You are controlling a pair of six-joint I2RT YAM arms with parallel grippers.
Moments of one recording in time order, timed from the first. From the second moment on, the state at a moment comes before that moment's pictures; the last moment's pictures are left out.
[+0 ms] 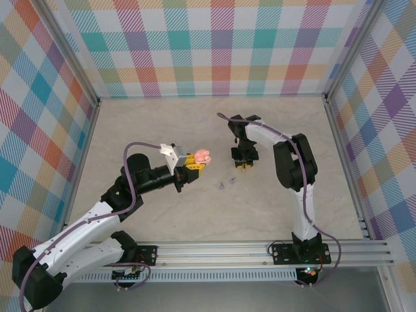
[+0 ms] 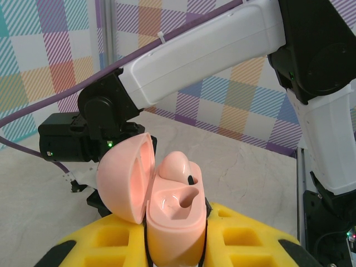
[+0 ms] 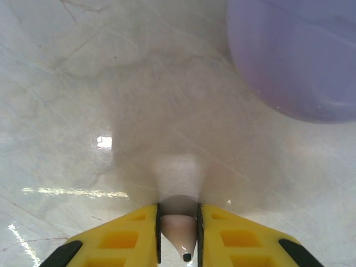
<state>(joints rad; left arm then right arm) -0.69 0.86 0.67 0.10 0.43 -0.04 0.48 2.18 1.67 -1.12 -0.04 0.39</state>
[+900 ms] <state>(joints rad) -0.69 0.97 0.67 0.15 0.36 -0.12 0.46 1.91 1.37 -0.83 -0.10 0.37</state>
